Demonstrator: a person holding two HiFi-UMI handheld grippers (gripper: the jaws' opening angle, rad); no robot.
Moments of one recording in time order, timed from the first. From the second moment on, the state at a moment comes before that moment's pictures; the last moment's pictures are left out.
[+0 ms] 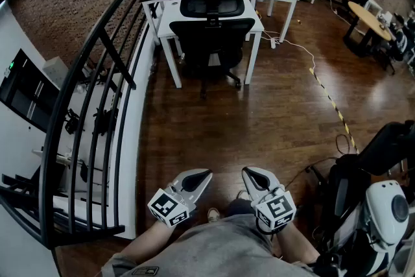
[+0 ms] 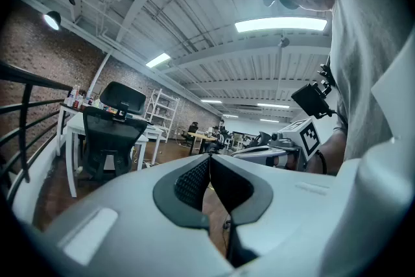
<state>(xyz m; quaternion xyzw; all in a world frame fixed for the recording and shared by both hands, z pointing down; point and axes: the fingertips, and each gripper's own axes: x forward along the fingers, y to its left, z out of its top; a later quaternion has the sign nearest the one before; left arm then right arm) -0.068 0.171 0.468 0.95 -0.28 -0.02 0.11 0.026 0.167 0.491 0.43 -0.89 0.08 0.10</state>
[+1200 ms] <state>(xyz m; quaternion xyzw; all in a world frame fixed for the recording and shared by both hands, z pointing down) -0.003 -0.108 0.452 0.93 -0.34 0.00 0.10 0.096 -0.125 0.475 0.38 -0.92 0.08 0.08</state>
